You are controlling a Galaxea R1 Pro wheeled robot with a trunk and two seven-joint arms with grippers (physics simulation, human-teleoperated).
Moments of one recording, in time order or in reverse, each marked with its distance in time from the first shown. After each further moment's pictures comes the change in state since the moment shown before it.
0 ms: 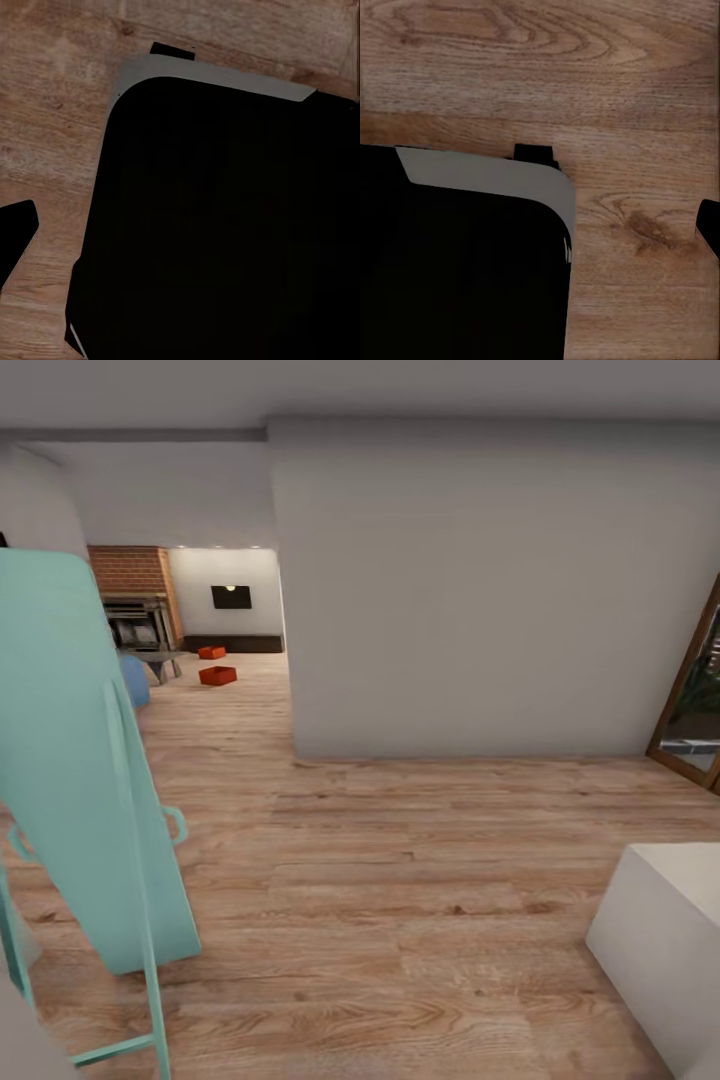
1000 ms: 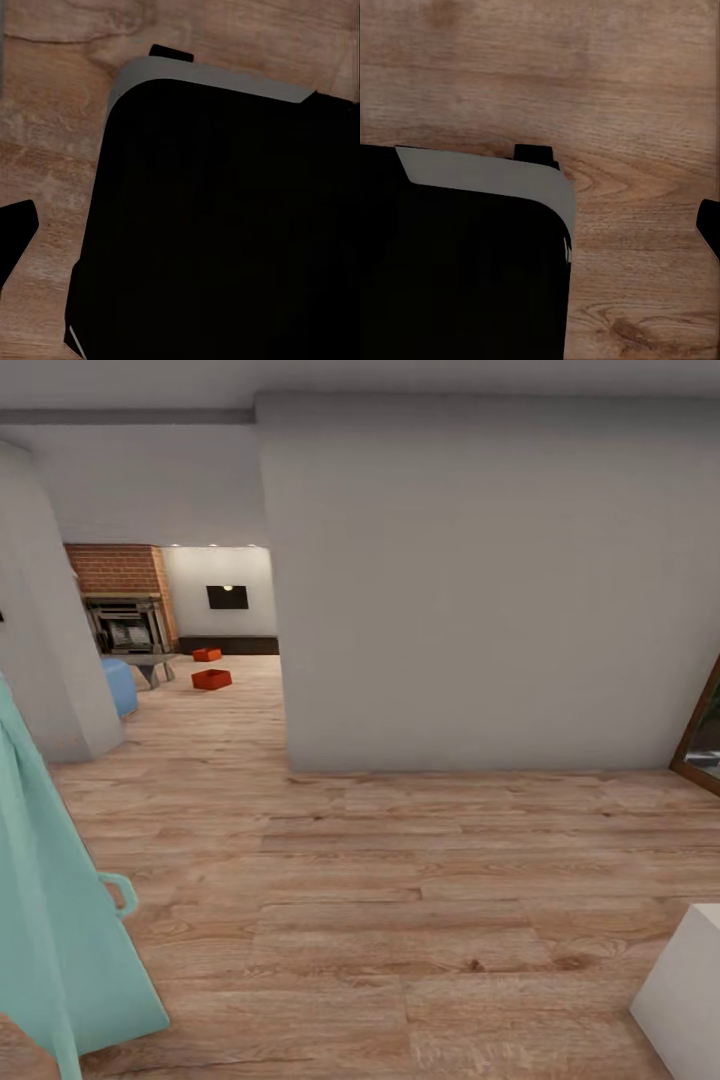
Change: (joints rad) left arm 0.000 -0.001 -0.002 0.000 -0.001 -0.004 0.000; right arm 0.000 0.000 0.000 0.000 0.000 0.000 0.000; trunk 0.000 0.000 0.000
